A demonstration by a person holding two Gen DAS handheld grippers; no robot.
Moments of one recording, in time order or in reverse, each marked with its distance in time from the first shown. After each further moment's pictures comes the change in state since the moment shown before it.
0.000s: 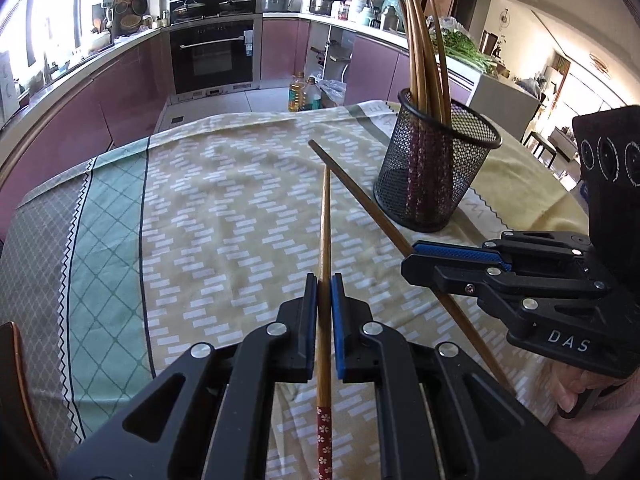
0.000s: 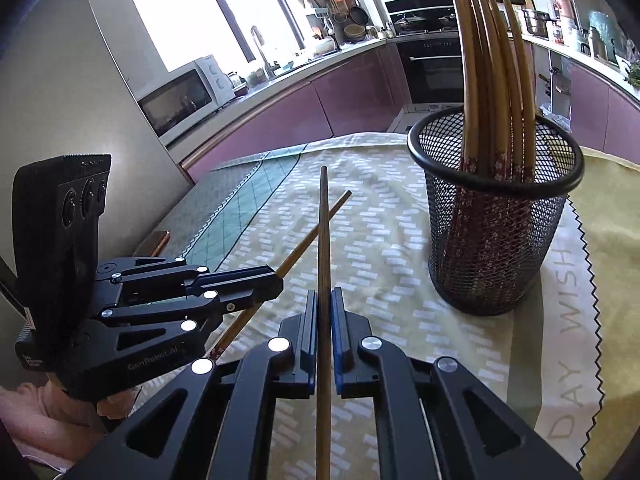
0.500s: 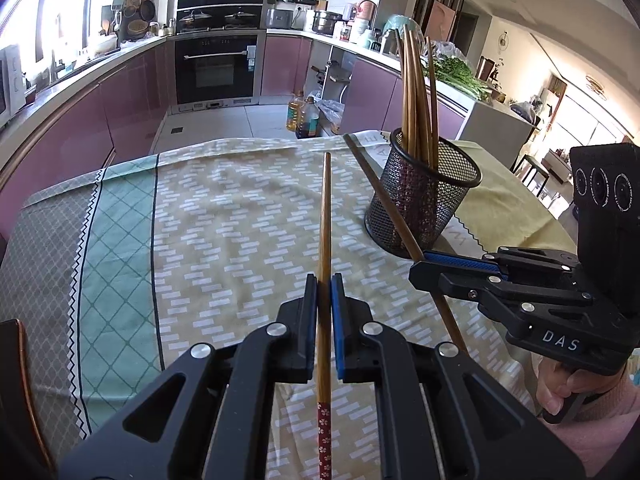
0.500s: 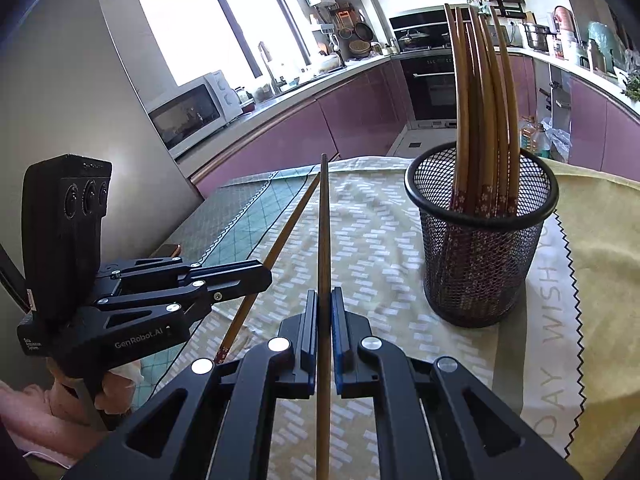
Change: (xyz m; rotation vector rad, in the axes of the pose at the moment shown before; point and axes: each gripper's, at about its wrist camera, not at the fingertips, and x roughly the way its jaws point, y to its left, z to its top) left arm -0.026 0.003 0.007 -0.038 -0.069 -0.030; right arm -0.025 -0.001 -0.002 -0.018 -0.062 0.010
